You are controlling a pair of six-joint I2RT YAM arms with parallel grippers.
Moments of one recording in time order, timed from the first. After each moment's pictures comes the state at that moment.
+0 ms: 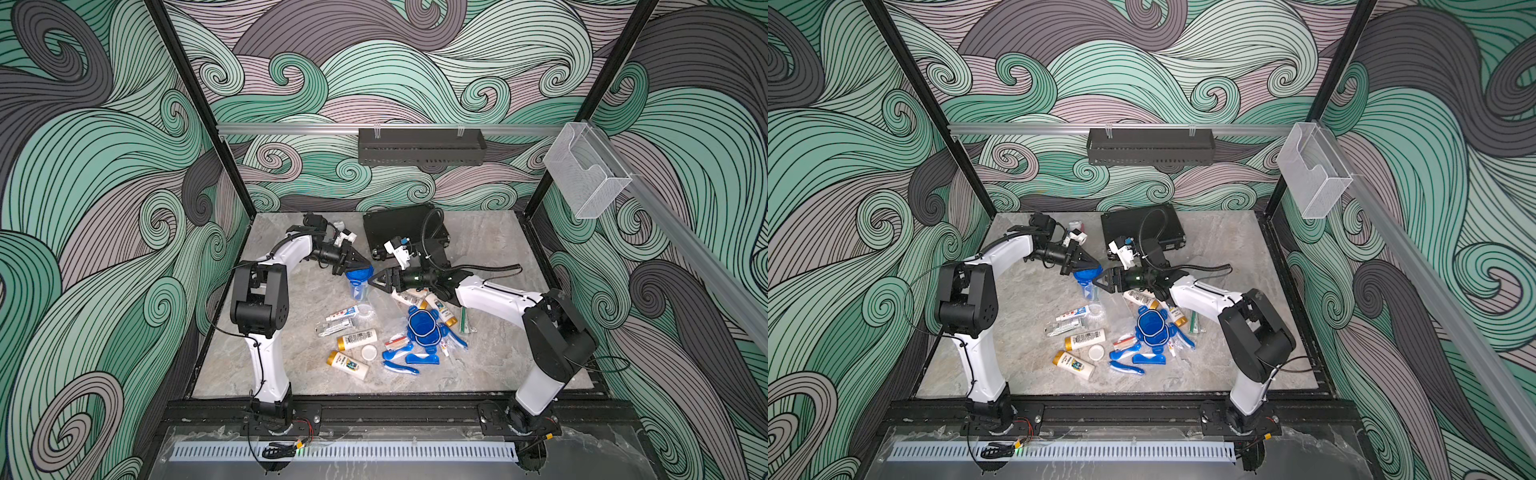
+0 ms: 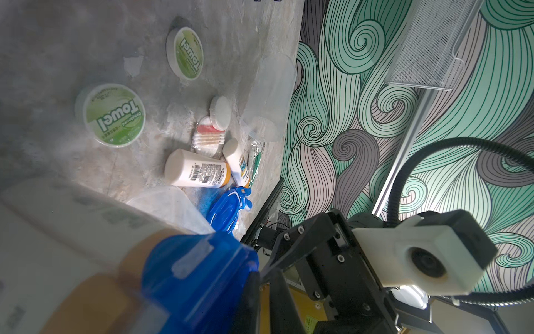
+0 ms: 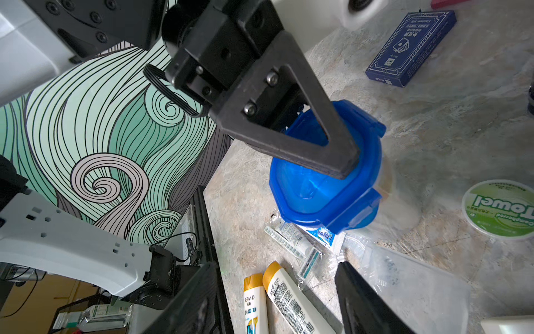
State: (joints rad) left arm -0.13 2.00 1.52 -0.87 1.16 -0.32; right arm 0.65 1.73 1.09 0.16 -0.67 0.51
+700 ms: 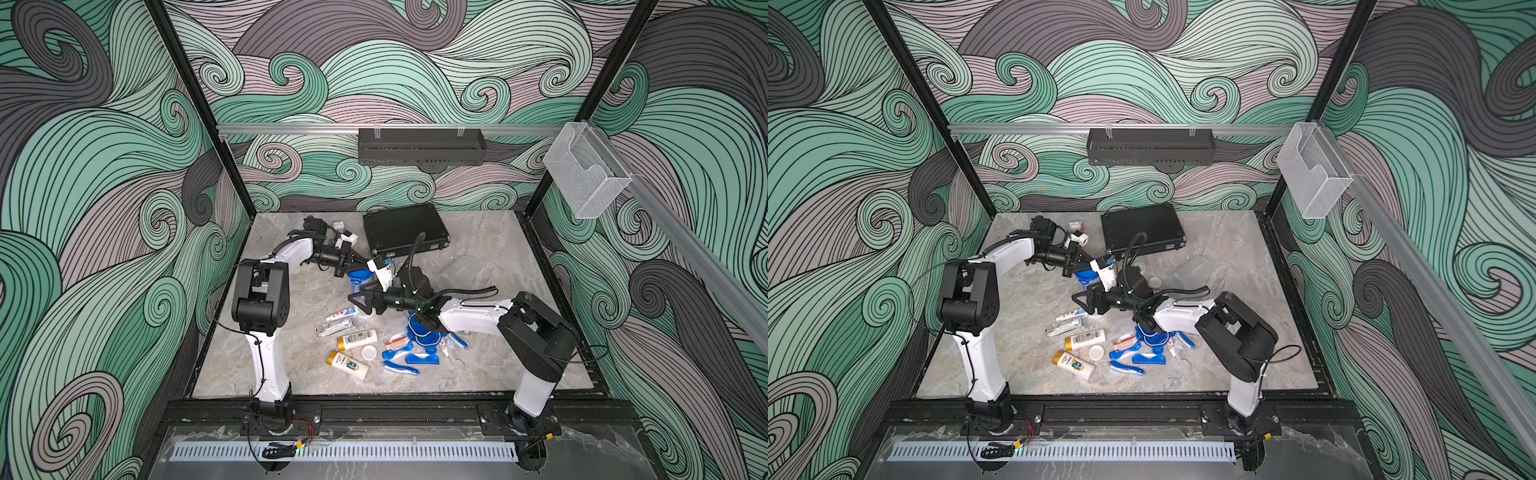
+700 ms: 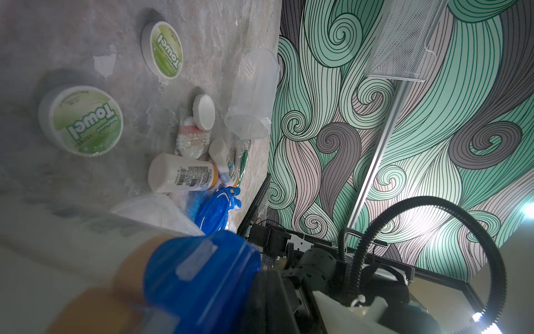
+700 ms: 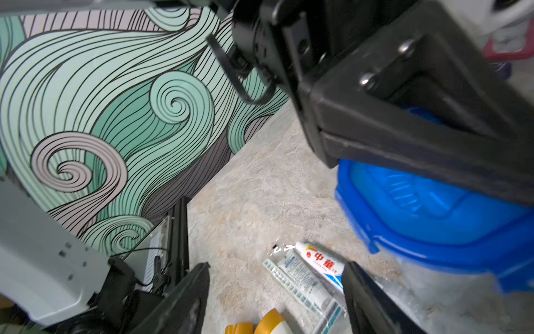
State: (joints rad) left arm -0.13 2.03 1.49 -0.80 1.24 -0.32; right arm 0.85 1.82 0.93 0.62 -0.39 0.48
